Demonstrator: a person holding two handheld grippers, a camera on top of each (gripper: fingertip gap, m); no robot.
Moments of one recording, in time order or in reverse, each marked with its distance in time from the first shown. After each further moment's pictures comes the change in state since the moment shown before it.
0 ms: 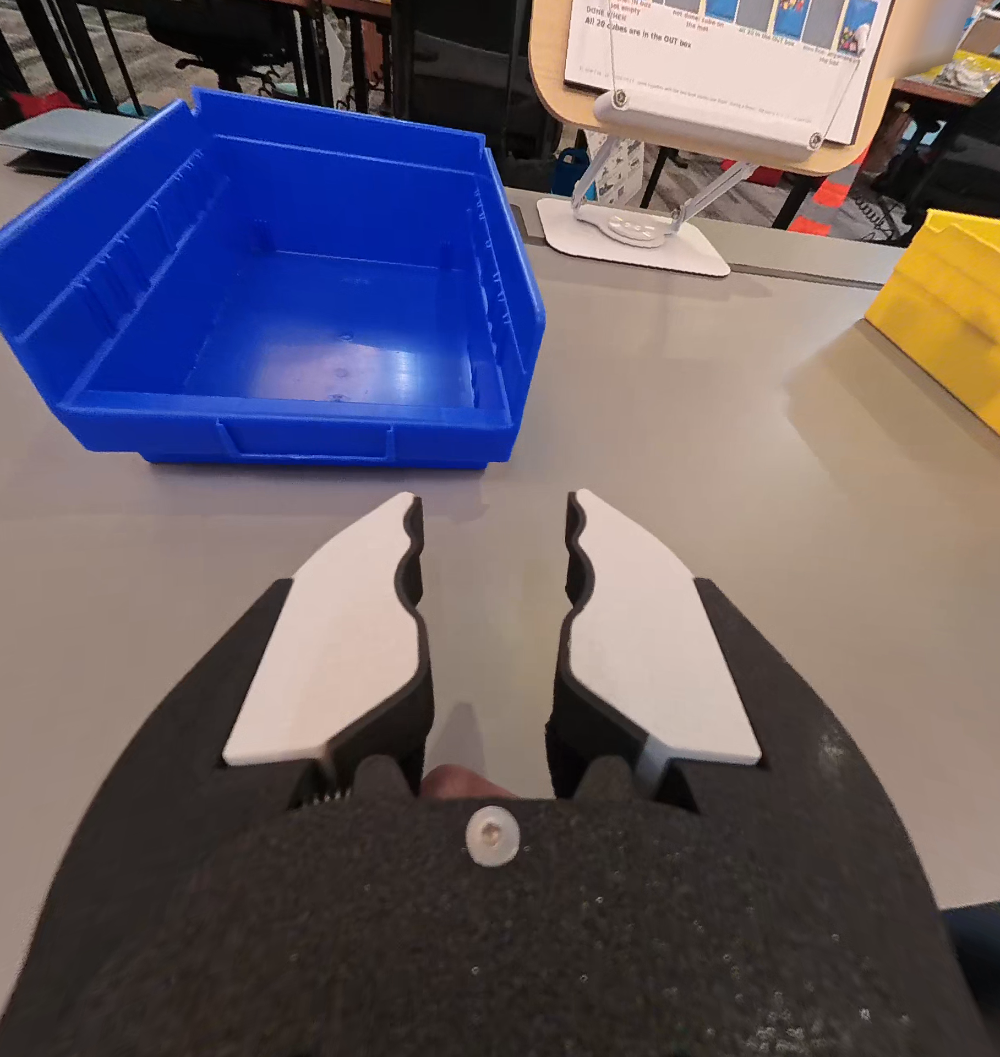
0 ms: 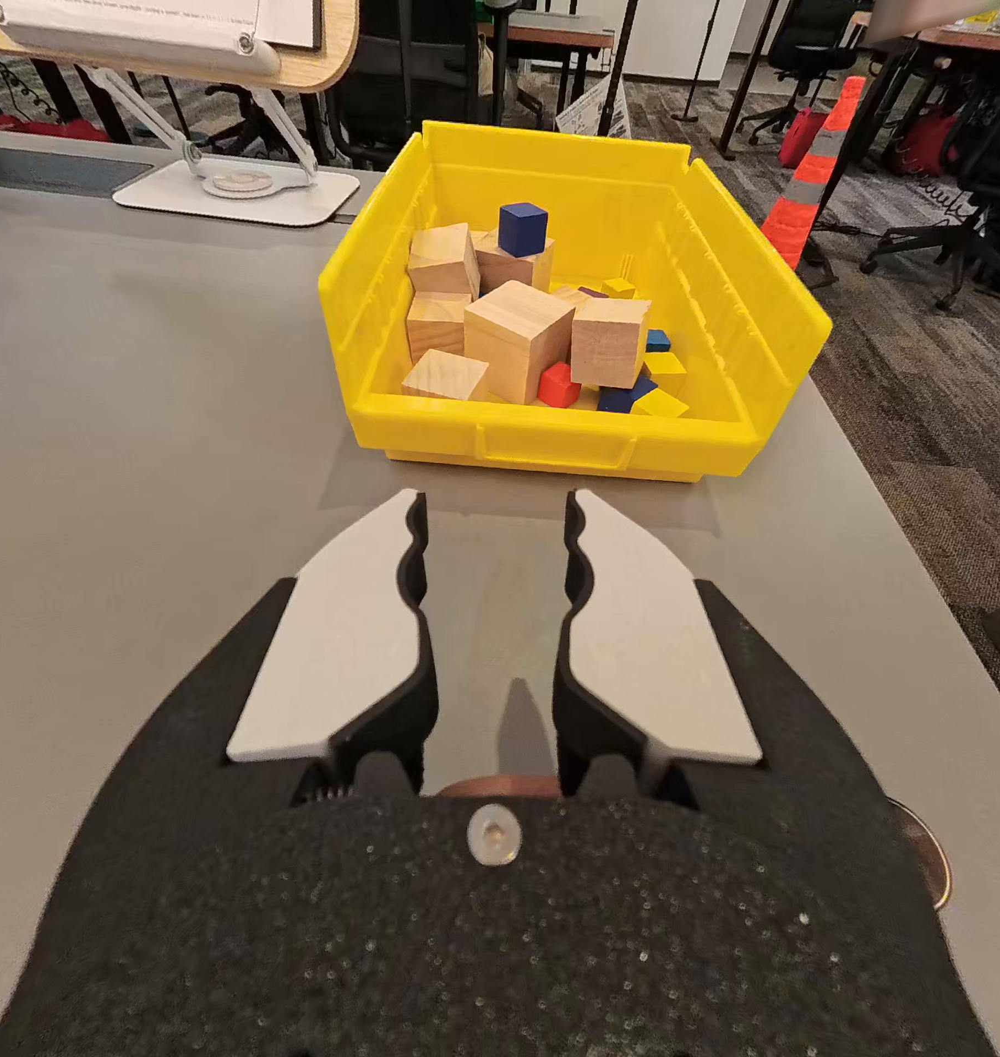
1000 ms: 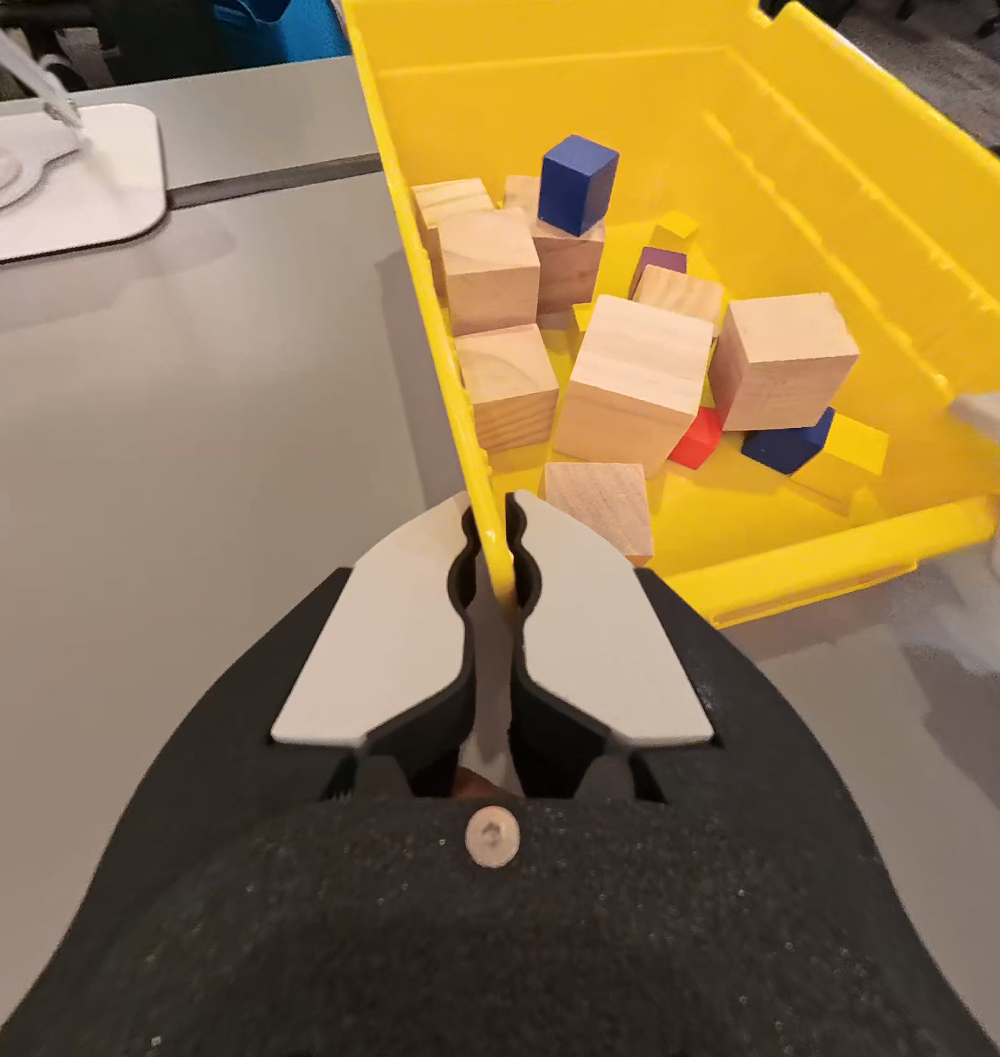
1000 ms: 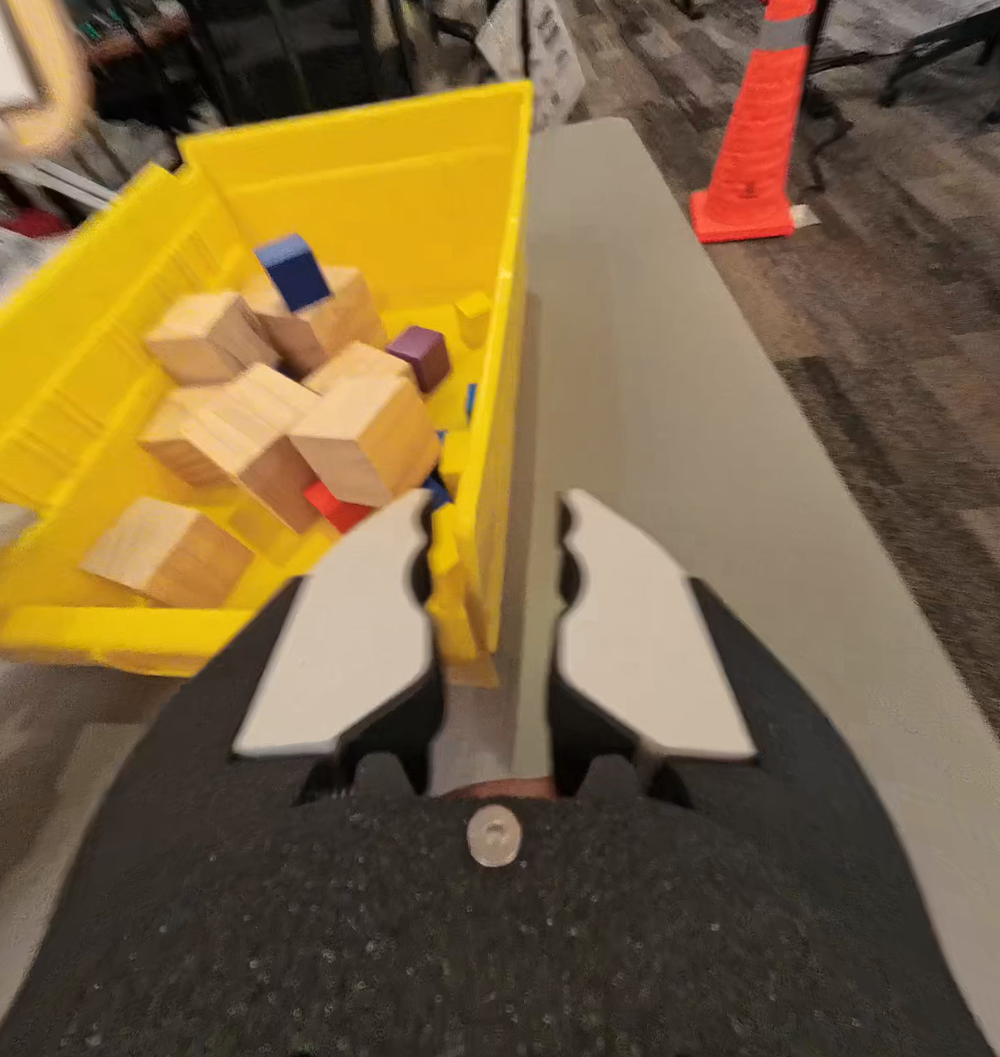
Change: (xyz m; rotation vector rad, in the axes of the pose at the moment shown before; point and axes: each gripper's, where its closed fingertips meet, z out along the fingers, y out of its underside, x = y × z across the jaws) left arm 0.416 0.027 0.199 -0.243 0.217 0.233; right arm 0.093 -0.007 0.095 -0.077 0.023 0.254
